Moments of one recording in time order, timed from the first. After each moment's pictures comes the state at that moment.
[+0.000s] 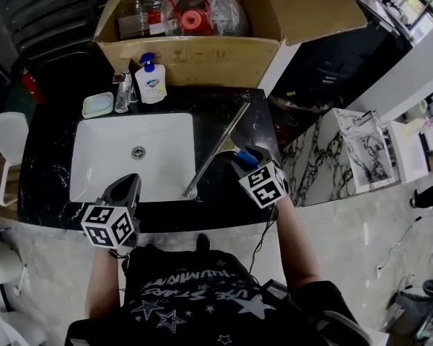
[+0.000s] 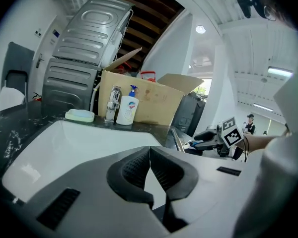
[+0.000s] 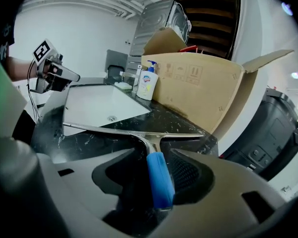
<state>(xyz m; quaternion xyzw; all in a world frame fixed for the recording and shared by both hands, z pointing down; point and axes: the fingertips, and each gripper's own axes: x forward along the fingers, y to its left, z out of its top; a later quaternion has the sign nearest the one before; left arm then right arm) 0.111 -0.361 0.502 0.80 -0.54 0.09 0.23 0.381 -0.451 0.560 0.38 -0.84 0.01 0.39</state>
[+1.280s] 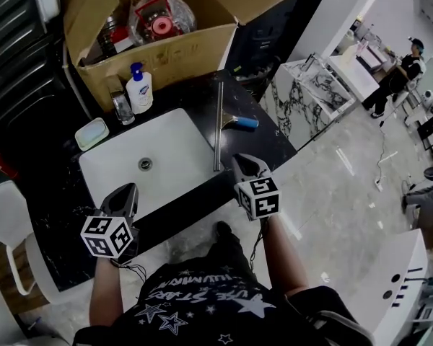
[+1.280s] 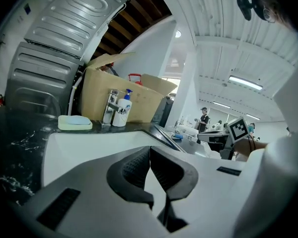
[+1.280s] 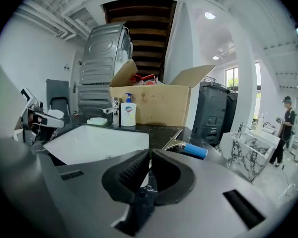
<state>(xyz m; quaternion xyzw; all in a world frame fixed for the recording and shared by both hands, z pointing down) -0.032 -0.347 0.490 0.91 -0.35 0.10 0.21 0.247 -0.315 0.483 0.67 -0.70 0.12 0.19</state>
